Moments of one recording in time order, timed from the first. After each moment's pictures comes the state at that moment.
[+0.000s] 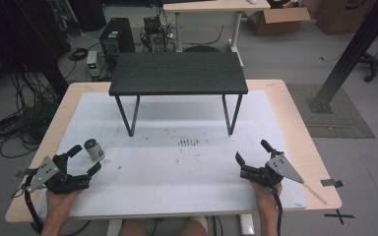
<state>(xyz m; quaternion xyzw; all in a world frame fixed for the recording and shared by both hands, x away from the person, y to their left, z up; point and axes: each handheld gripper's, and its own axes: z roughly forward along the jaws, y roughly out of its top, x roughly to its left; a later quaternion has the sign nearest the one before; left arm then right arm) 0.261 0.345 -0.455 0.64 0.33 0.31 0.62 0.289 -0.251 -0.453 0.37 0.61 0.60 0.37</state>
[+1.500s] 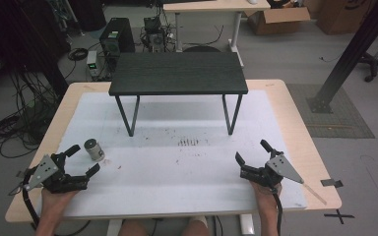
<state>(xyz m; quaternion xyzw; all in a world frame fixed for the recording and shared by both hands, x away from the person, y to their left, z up) 0.262 0.351 -0.444 0.66 0.32 0.30 0.61 0.289 -0.251 -0.453 0.37 0.61 0.60 0.37</state>
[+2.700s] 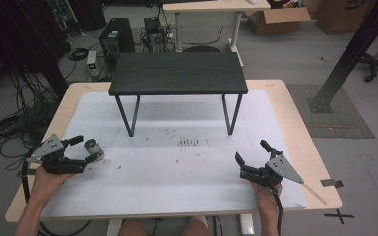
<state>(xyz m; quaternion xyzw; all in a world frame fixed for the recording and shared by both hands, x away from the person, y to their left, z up) 0.315 0.369 -0.432 0.75 0.34 0.23 0.51 0.288 -0.251 -0.453 0.36 0.61 0.60 0.37</state>
